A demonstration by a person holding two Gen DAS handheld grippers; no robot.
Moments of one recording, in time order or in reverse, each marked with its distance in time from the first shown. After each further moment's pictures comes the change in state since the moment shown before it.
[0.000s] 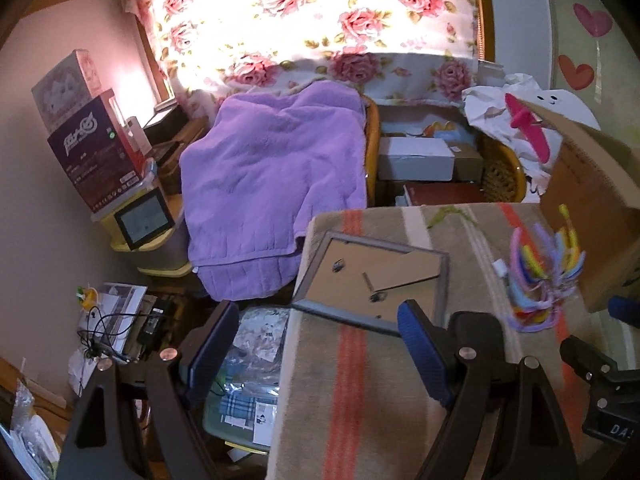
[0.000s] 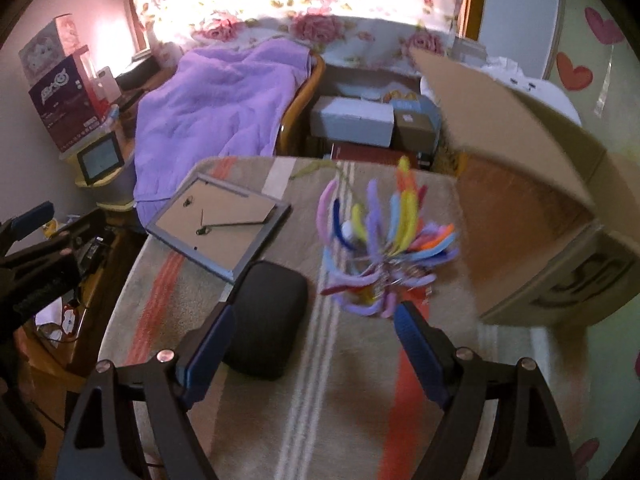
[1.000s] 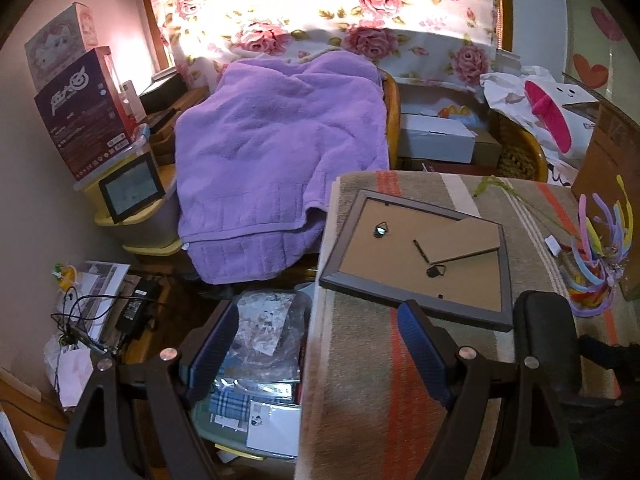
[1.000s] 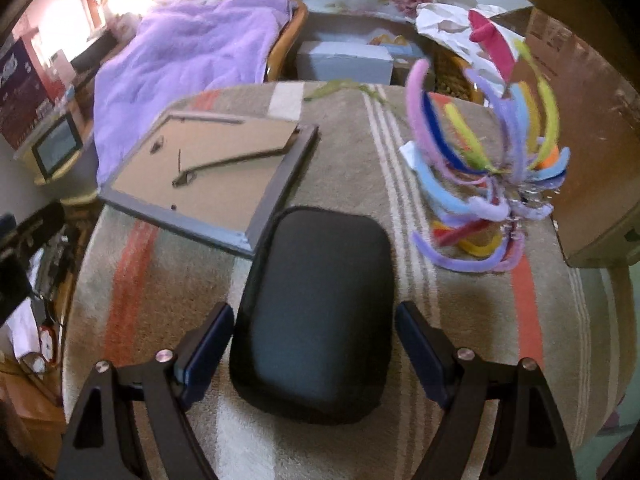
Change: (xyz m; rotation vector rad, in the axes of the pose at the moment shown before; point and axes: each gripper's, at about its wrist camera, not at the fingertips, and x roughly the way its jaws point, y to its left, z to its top) left arm 0.078 0.035 -0.031 -0.033 0.038 -0.038; right arm 0.117 0.063 -0.023 0.096 0.138 -0.084
